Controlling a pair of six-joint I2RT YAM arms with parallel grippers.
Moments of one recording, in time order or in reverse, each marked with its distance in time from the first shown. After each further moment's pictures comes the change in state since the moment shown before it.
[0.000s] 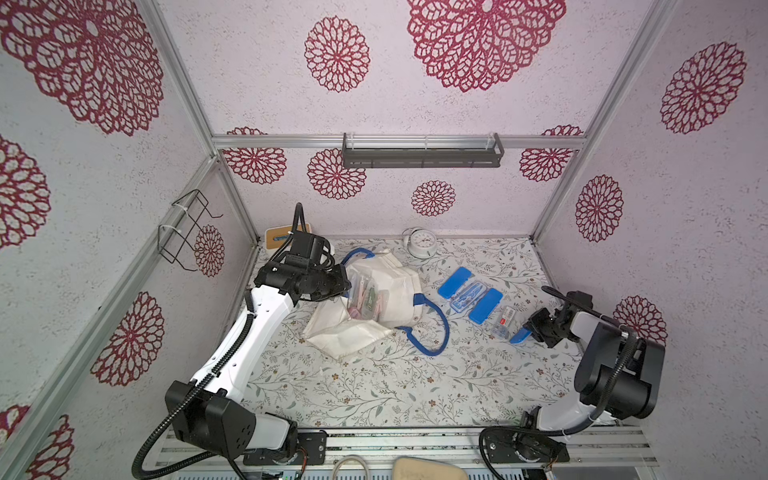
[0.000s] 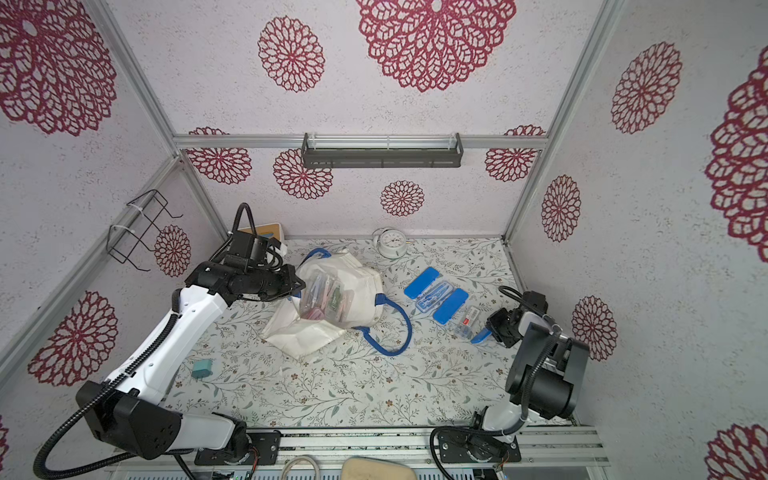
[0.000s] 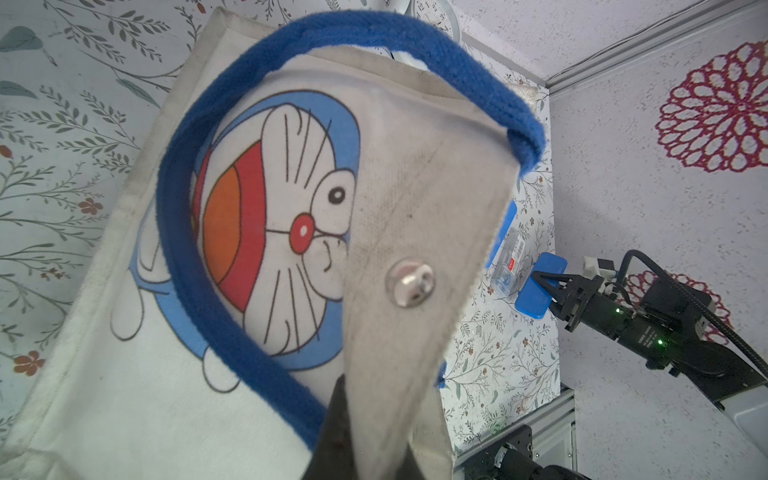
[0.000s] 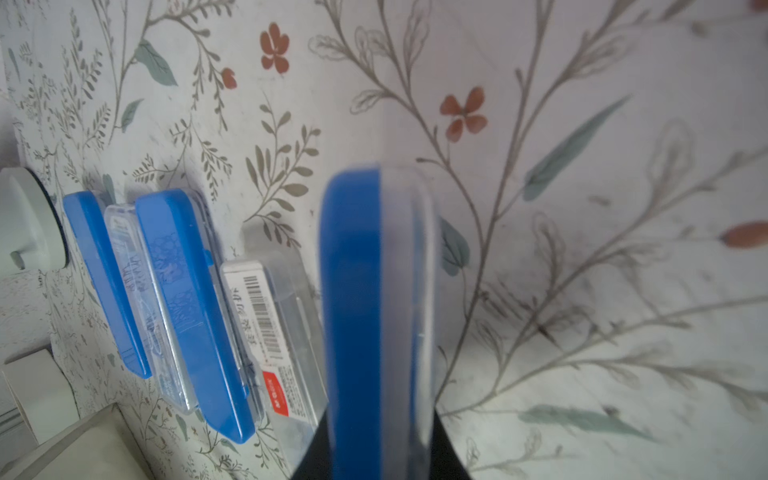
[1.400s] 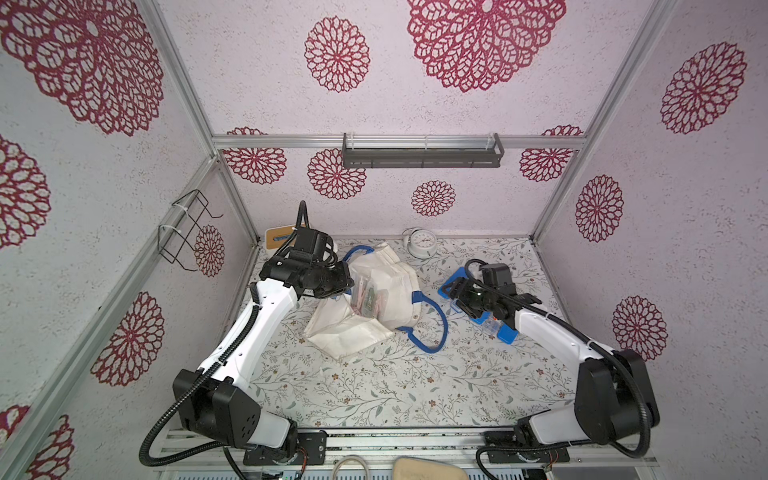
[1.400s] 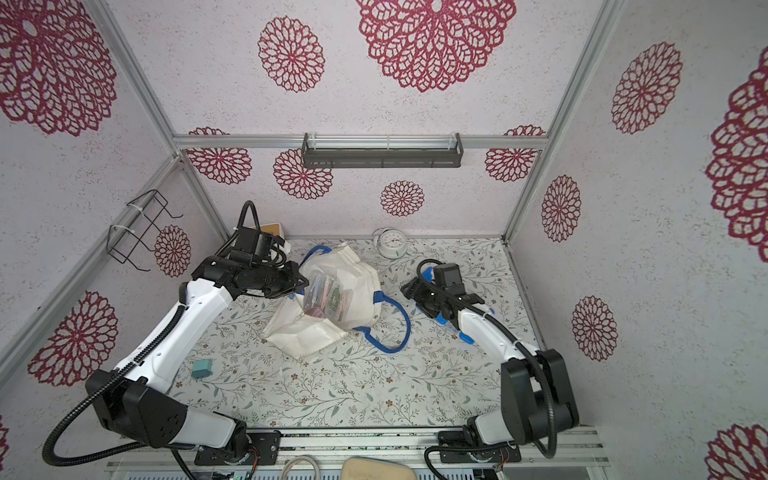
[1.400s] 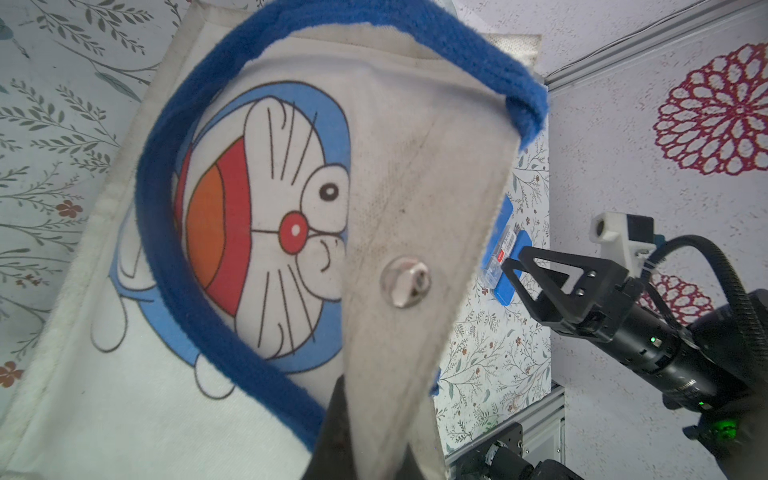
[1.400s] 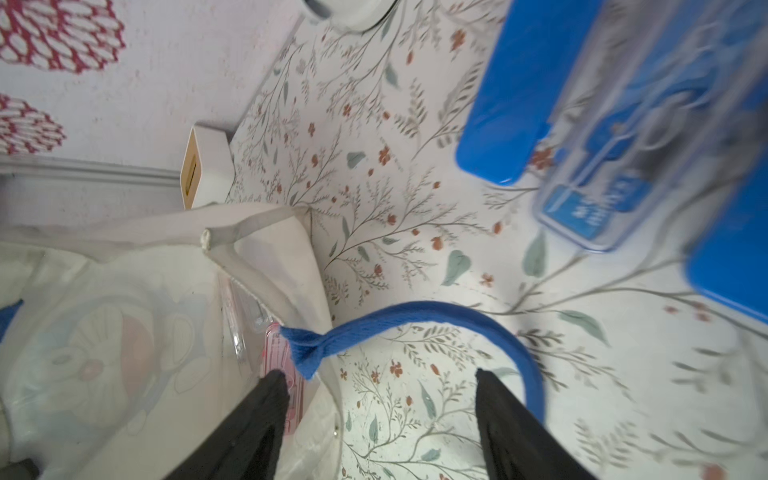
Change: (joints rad) left arm 0.002 0.055 0.042 -0.008 0.023 -0.005; right arm 0.776 -0.145 0.110 0.195 0.030 0.373
